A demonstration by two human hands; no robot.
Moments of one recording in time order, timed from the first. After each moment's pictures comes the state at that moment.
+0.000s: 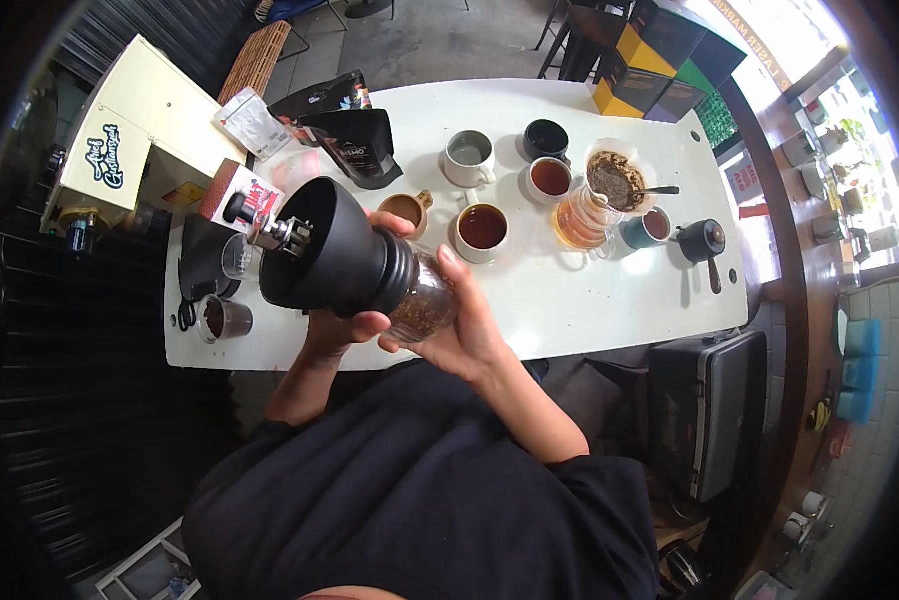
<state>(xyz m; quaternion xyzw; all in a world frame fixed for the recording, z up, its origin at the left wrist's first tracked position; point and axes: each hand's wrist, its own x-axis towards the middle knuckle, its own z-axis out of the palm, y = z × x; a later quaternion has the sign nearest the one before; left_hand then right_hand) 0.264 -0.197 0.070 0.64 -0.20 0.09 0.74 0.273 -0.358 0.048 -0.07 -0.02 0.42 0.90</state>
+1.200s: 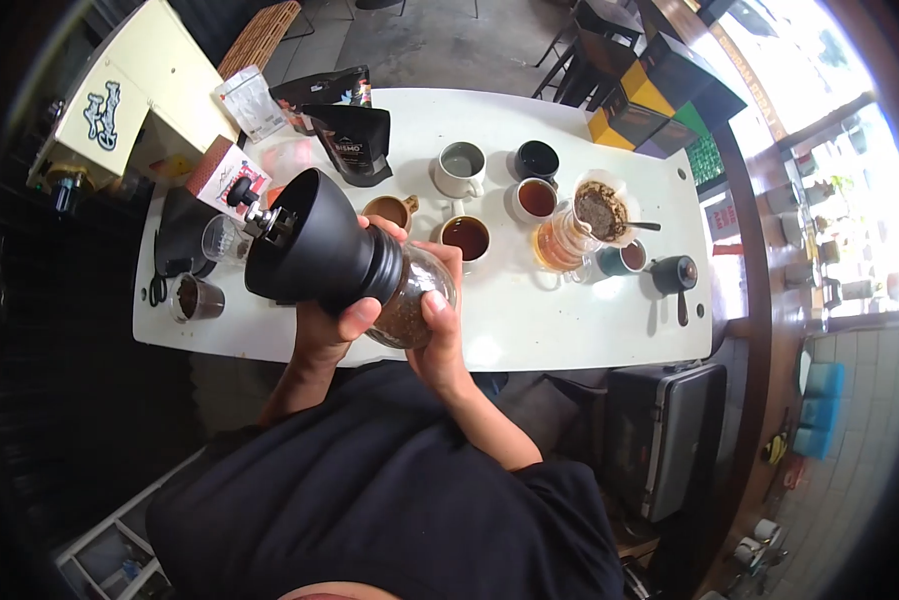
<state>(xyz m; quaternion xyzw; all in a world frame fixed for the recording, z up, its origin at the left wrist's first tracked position) 0.263 -0.215 0.073 0.58 -0.14 0.15 0.79 0.265 -0.342 0.055 -0.38 -0.08 0.11 0.91</state>
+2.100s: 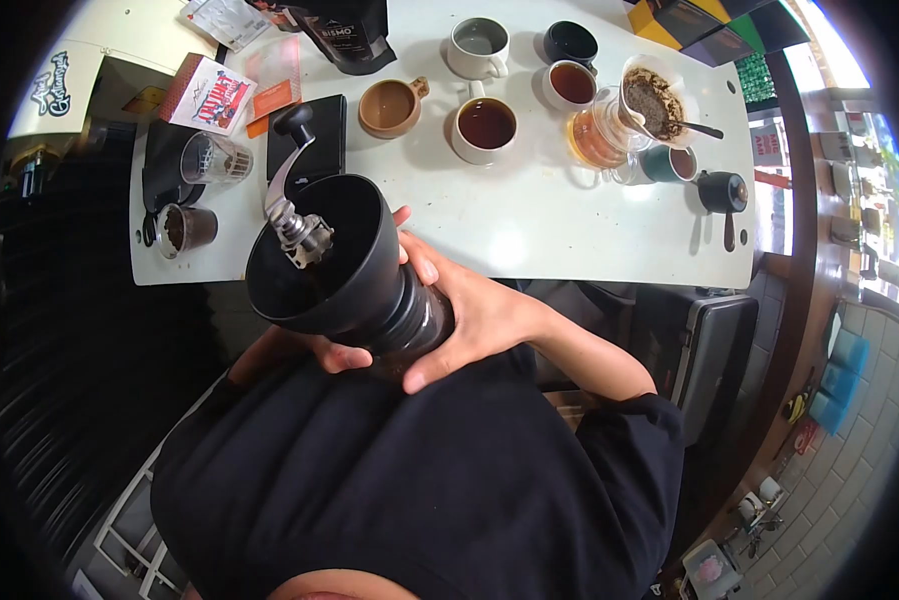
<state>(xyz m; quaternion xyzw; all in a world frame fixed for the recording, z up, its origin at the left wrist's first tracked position) 0.191 -0.192 0.046 0.60 -0.16 -0.20 0.76 0.256 -0.410 0.048 -0.50 -0.31 0.47 0.66</state>
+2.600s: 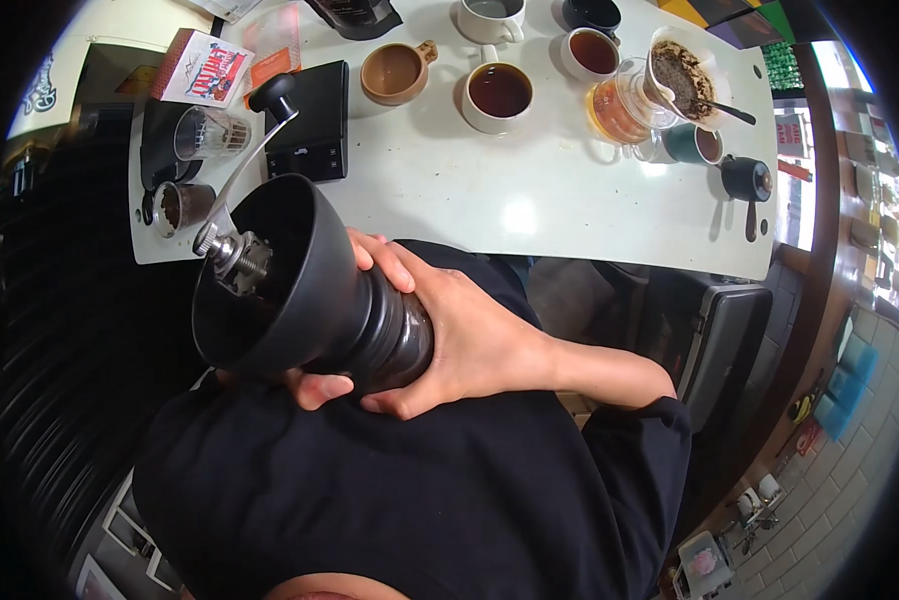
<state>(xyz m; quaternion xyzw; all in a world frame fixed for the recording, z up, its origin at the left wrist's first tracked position) 0.183 -0.197 0.037 0.55 -0.26 -0.05 0.79 0.236 -0.400 0.089 -0.59 -0.27 0.46 0.61</state>
